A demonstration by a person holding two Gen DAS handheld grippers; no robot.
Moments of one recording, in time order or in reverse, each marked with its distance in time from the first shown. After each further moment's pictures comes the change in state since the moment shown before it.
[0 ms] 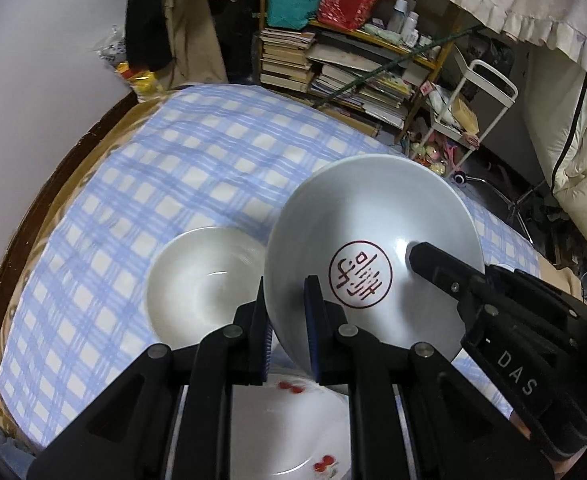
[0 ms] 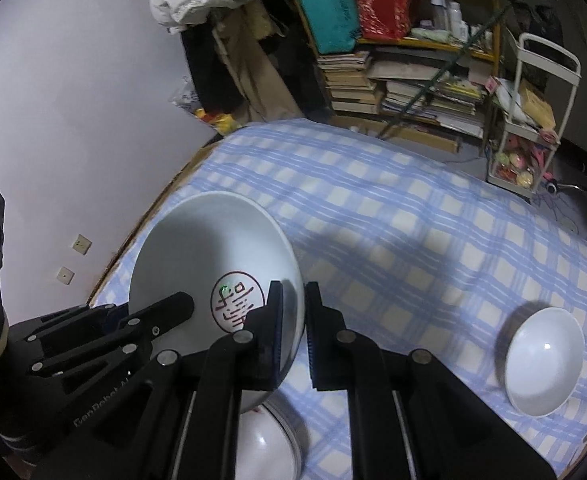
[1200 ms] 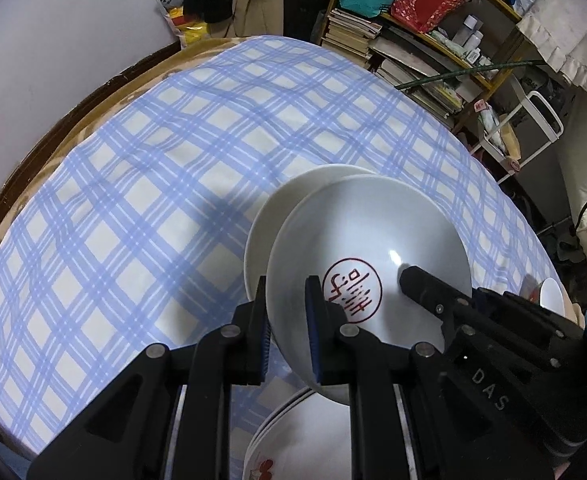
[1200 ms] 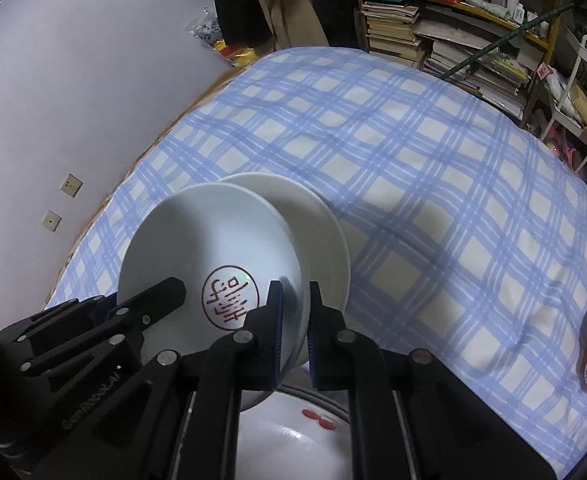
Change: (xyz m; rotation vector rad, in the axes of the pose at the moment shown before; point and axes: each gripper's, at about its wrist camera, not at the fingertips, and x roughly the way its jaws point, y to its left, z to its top) left arm 0.064 0.111 -0.045 -0.192 0.035 -0.011; right arm 0.110 0.077 -0.040 -0.096 0.172 -0.030
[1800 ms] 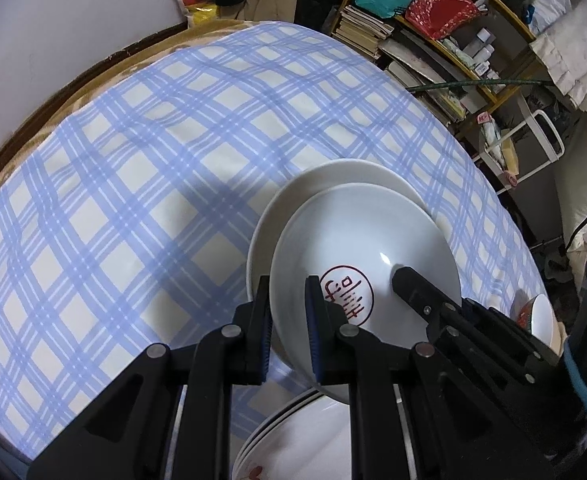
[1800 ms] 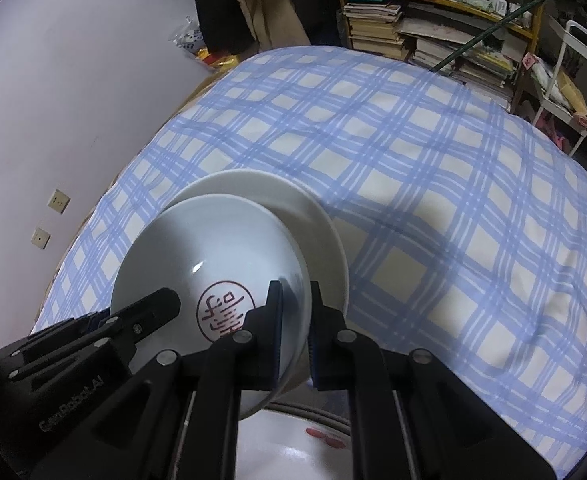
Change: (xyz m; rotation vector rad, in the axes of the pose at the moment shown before) left arm 0.016 0.016 -0.002 -0.084 0.027 -0.060; right arm 0.017 0.001 -0.006 0.057 -0.044 -0.040
